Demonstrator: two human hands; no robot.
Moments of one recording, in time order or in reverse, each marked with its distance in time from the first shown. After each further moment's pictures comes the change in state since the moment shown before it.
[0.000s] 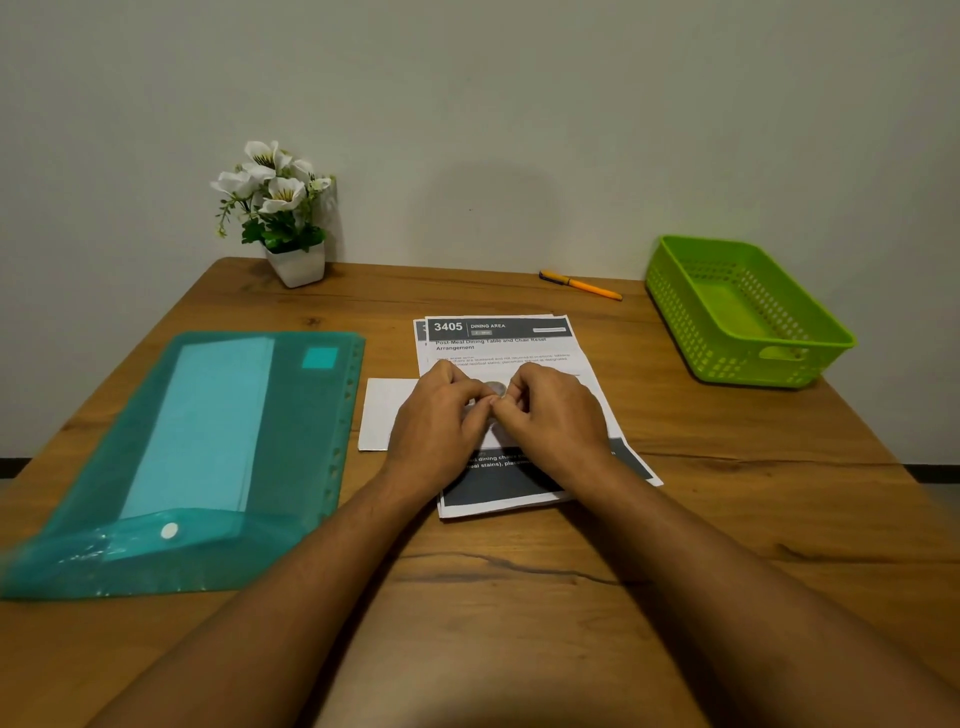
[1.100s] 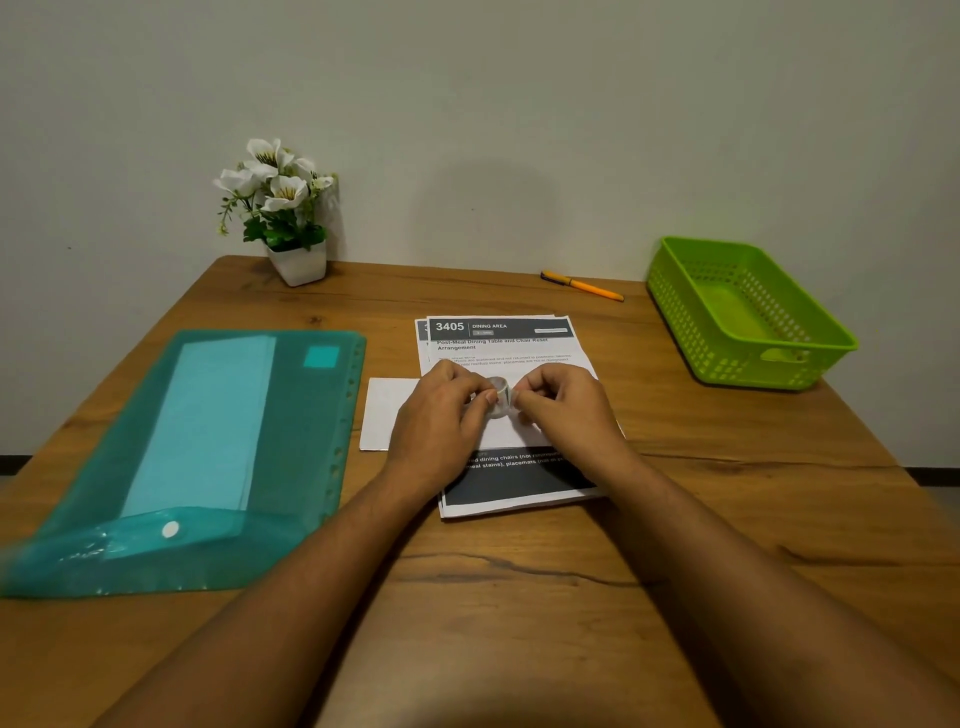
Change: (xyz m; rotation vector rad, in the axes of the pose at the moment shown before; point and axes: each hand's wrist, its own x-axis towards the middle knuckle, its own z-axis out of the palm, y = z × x) left_hand 0.001 0.001 0.000 -0.034 0.011 -0.009; right_hand 0.011 0.021 -0.002 0.449 -0.057 0.197
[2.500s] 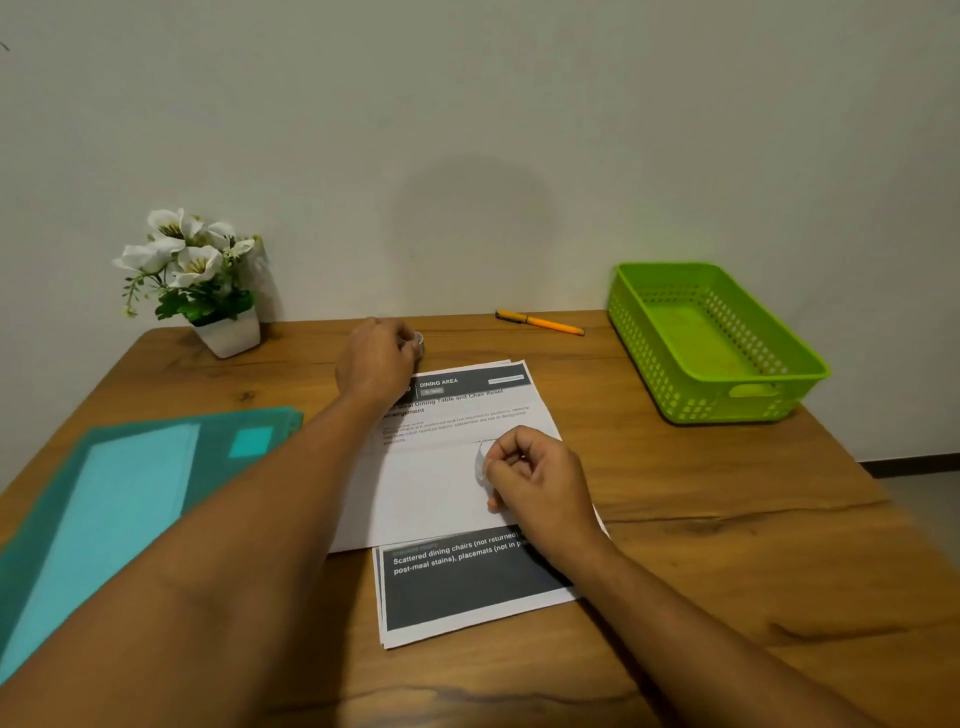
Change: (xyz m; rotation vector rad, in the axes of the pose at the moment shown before) left_hand 0.179 -0.046 0.023 0.274 0.039 -0.264; right_hand 0.000 0.024 -0.007 0.373 0.044 -0.026
